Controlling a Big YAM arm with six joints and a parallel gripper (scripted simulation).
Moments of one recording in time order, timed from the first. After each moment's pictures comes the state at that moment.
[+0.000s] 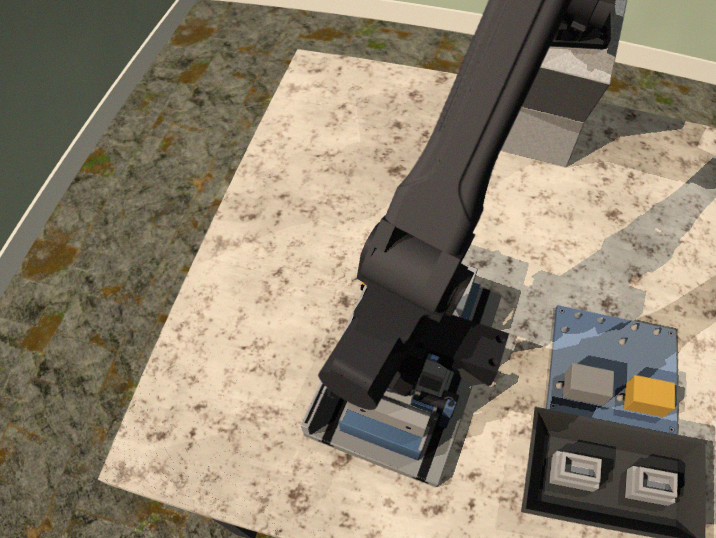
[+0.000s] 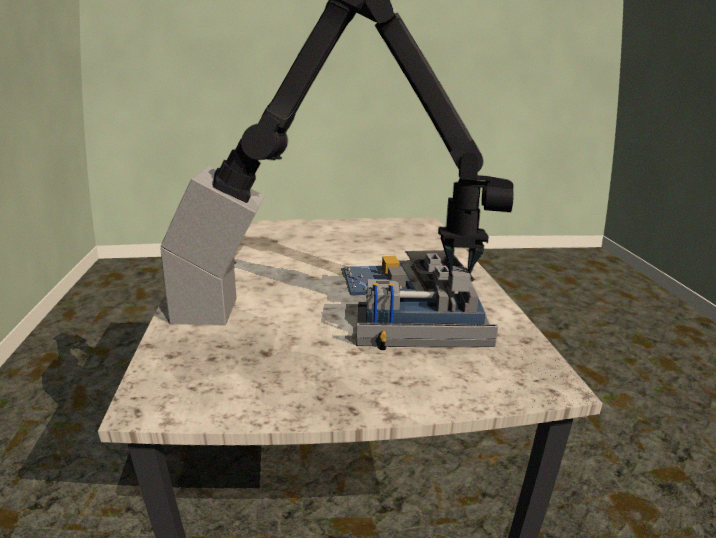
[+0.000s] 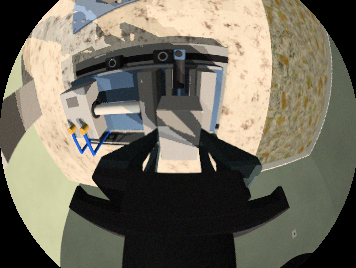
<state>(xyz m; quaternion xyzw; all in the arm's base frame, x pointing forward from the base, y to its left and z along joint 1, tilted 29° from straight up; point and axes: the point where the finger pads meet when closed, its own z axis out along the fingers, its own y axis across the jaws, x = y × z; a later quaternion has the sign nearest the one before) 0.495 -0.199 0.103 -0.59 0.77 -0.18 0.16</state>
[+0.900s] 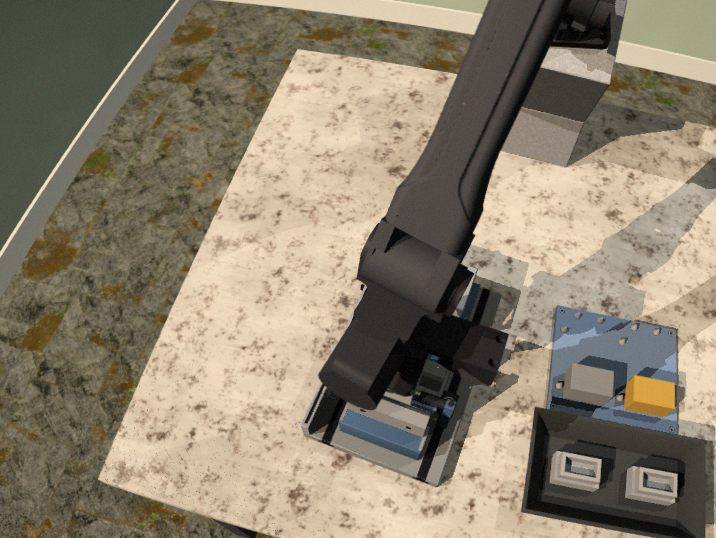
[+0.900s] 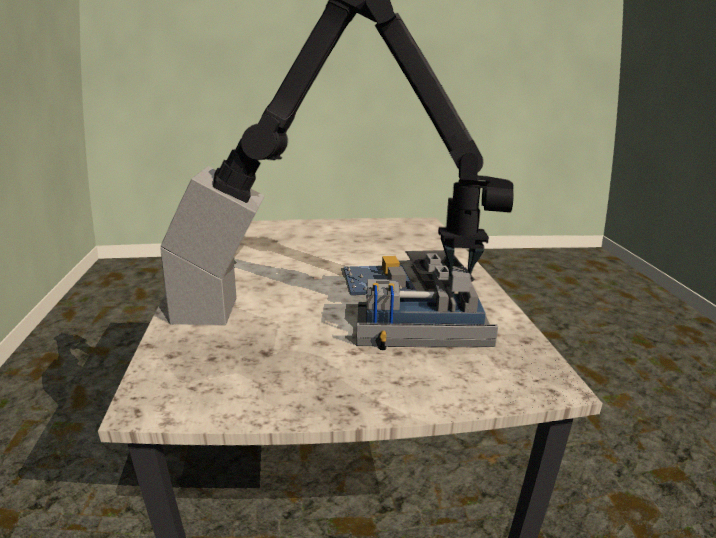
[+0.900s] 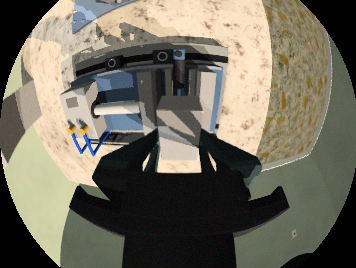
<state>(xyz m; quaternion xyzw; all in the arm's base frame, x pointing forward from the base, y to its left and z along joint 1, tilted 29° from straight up) 0.495 -0.199 0.102 -0.59 0.77 -0.18 0.16</state>
